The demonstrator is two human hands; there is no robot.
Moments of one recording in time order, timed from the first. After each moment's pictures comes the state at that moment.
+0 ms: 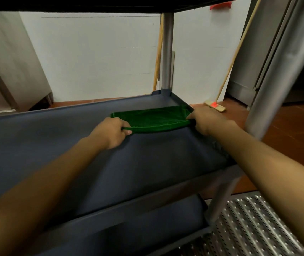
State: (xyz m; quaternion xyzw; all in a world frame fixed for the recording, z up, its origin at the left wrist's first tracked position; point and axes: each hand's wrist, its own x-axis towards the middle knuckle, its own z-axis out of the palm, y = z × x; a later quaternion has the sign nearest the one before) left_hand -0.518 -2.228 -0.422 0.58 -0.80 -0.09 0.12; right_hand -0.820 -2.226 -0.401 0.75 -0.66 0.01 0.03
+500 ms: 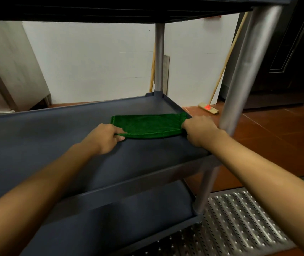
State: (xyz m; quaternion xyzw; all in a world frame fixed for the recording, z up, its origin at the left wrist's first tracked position) left_hand -0.515 -2.183 -0.428 0.58 -0.80 -0.10 0.12; right_hand -0.811 -2.147 -0.396 0.75 -0.64 -0.06 0.14
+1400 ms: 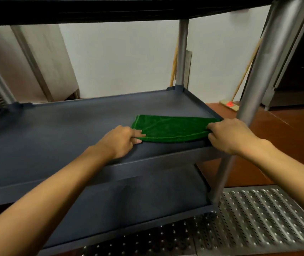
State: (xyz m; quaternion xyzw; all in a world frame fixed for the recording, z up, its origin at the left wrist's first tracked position) left_hand -0.499 -2.101 -0.429 0.55 -0.82 -0.08 0.12; right_hand -0.823 -2.087 -0.409 0.78 -0.61 0.01 0.15
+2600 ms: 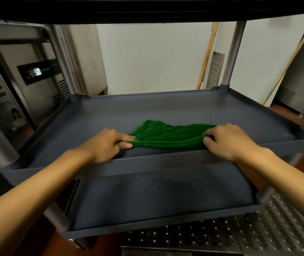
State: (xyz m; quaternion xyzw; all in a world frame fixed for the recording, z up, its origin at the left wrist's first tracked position) left_hand -0.271 -2.009 -0.427 0.56 -0.81 -0.11 0.15; right_hand -0.619 -2.031 -0.412 0.81 -0.58 0.10 0.05
